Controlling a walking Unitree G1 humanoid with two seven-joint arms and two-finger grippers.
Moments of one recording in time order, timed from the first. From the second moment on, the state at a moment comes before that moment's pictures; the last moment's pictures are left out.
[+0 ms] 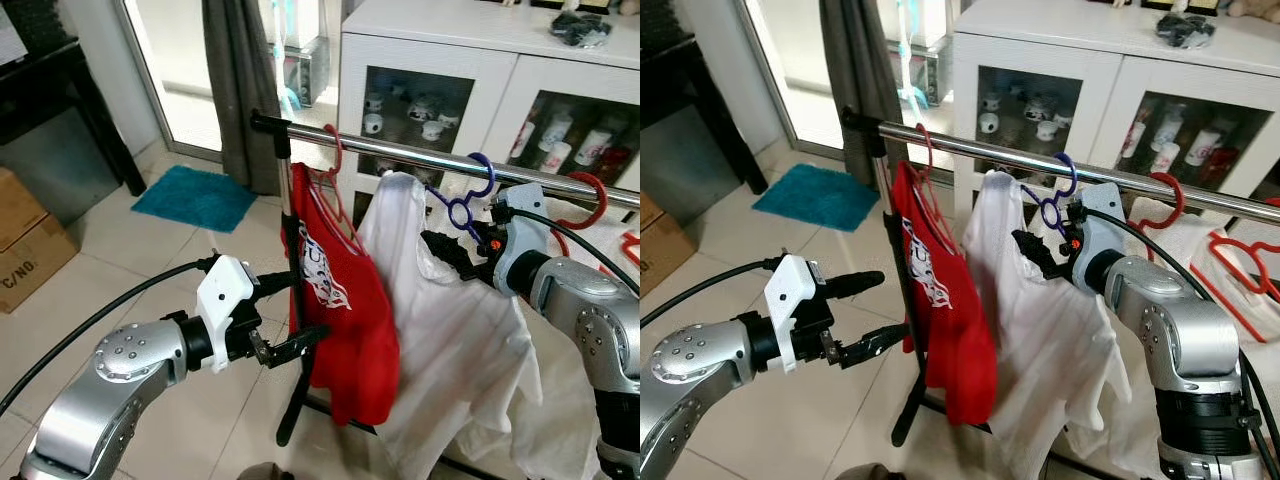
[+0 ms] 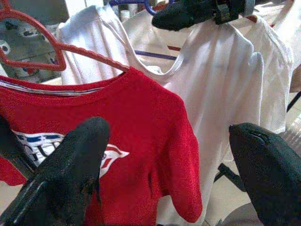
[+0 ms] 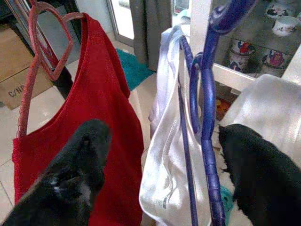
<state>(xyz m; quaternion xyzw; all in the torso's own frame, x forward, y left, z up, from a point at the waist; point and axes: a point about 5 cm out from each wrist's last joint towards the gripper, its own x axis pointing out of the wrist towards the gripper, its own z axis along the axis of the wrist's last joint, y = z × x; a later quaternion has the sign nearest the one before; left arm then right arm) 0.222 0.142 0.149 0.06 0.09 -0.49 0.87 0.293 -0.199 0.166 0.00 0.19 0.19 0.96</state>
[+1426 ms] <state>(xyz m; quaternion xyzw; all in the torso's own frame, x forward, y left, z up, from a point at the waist) 0.224 0.131 0.154 0.04 0.08 -0.48 0.87 0.306 -0.203 0.174 -0.01 0.18 0.16 0.97</state>
